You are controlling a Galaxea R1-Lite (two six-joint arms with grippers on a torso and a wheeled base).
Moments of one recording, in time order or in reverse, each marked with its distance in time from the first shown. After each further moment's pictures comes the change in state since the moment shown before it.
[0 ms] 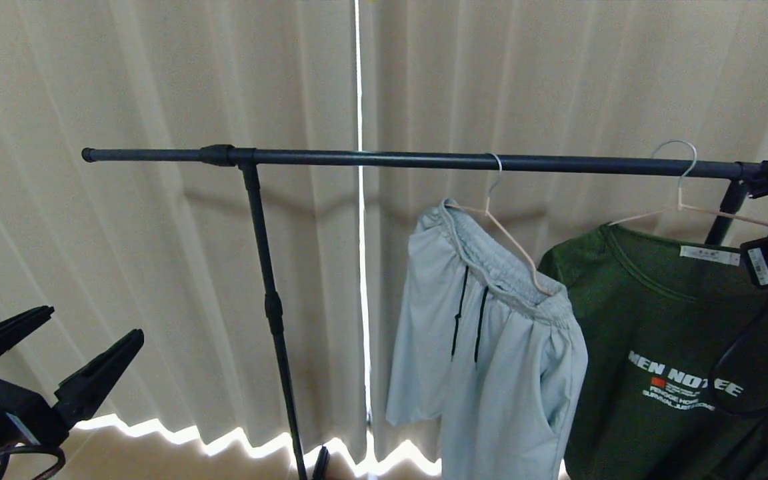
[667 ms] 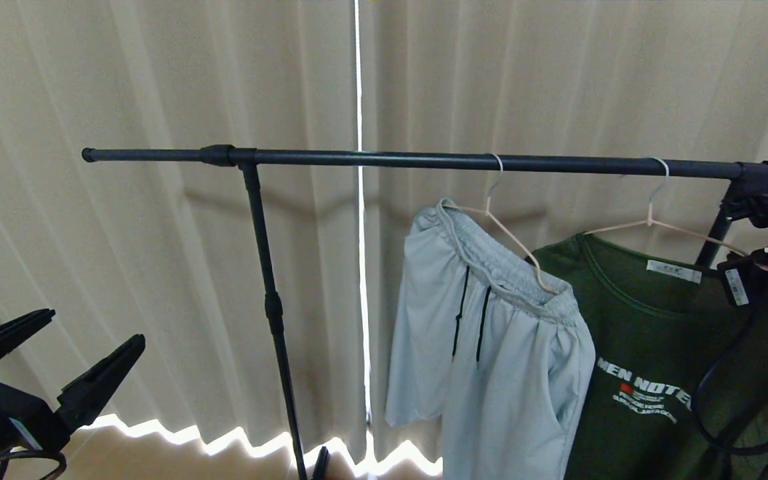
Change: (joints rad) left arm 0.001 0.001 0.006 0.000 0.000 0.025; right arm 0.078 -0.025 0.126 -0.110 0.006 0.035
